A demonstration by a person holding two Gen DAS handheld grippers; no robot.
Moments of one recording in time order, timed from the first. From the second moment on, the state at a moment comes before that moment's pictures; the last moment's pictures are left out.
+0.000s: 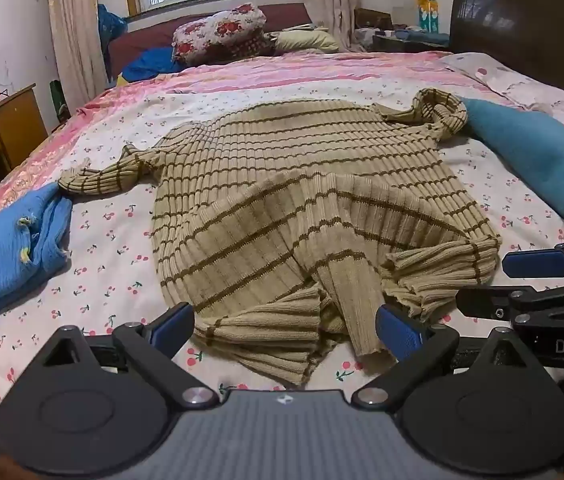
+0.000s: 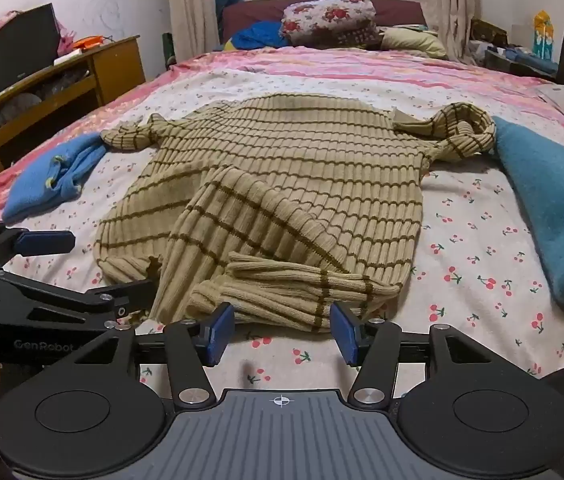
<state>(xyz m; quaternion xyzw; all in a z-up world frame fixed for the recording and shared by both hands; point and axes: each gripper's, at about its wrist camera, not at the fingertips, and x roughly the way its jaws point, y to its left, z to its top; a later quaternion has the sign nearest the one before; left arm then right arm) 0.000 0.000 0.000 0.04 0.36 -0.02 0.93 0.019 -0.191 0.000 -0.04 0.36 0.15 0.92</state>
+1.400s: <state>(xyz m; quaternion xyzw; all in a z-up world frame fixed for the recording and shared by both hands) 0.001 0.003 -0.005 0.03 0.37 0.00 0.93 0.018 -0.185 -0.009 -0.05 0.38 0.16 0.91</state>
